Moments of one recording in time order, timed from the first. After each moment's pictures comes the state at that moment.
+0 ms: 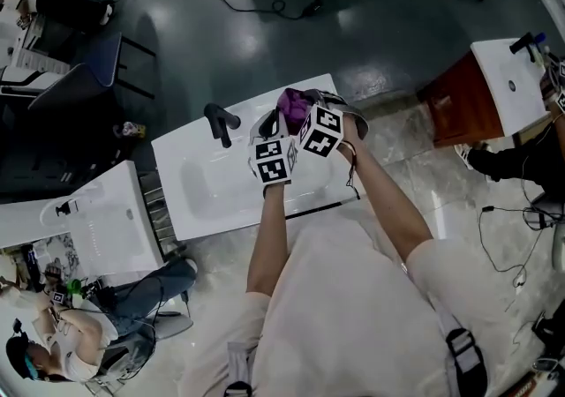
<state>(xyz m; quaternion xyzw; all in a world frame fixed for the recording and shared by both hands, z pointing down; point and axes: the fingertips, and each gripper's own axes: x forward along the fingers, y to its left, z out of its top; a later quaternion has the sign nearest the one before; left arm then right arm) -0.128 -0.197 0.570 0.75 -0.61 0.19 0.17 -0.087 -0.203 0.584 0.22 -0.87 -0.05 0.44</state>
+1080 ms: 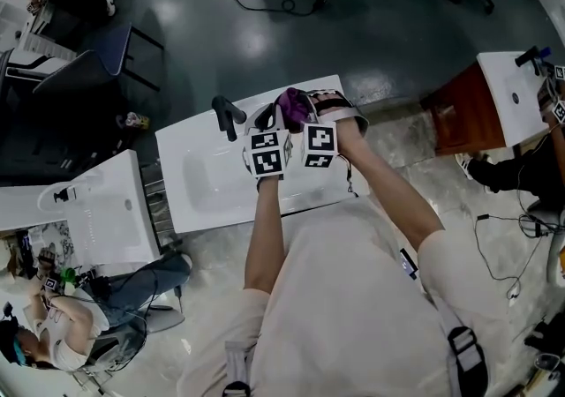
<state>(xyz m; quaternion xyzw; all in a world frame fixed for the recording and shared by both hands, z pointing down) -0.150 -0.201 0.549 0.75 -0.61 0.21 0.16 -0.107 -0.199 0.580 0.20 -0.80 -0.29 0.49</state>
